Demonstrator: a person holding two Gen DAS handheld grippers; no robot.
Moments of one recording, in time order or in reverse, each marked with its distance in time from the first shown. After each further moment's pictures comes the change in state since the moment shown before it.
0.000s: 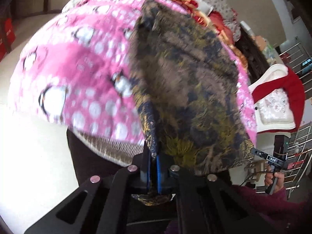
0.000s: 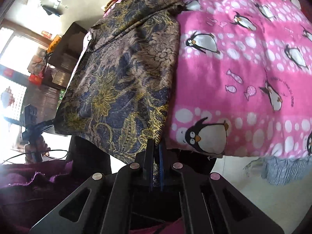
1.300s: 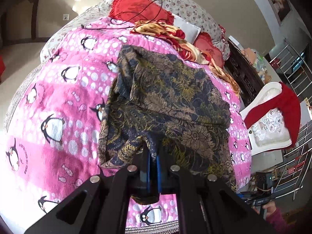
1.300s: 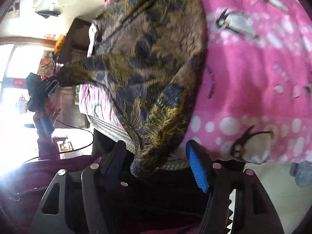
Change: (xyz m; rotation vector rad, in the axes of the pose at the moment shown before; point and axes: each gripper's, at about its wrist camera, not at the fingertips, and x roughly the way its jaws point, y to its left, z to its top) left arm 0.008 -0.030 0.126 0.070 -0.138 -0.027; right arm 0.052 0.015 0.014 0.113 0.185 0.163
